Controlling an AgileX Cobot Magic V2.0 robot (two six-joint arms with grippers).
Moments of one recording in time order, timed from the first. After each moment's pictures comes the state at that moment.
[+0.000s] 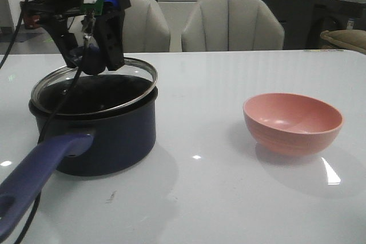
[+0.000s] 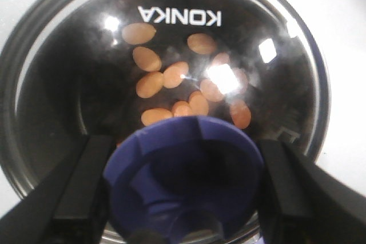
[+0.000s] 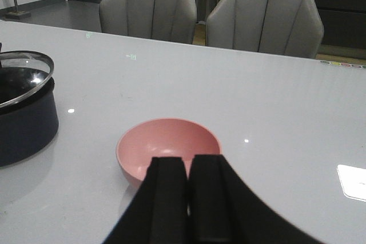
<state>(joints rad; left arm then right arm) -0.40 1.91 -1.72 -0.15 1.24 0.09 0.22 0.12 -0.11 0.42 0.15 -0.40</state>
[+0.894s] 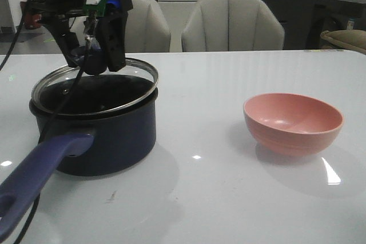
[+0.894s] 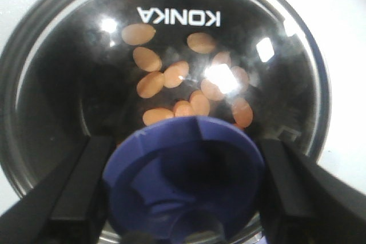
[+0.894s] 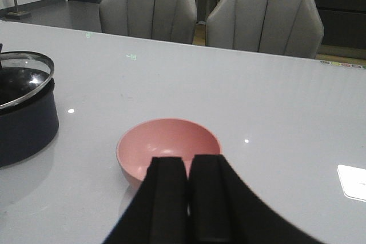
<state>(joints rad) -0.42 1.91 -1.72 -0.13 1.24 0.09 0.22 0.12 -0.11 0.42 0.15 -0.40</state>
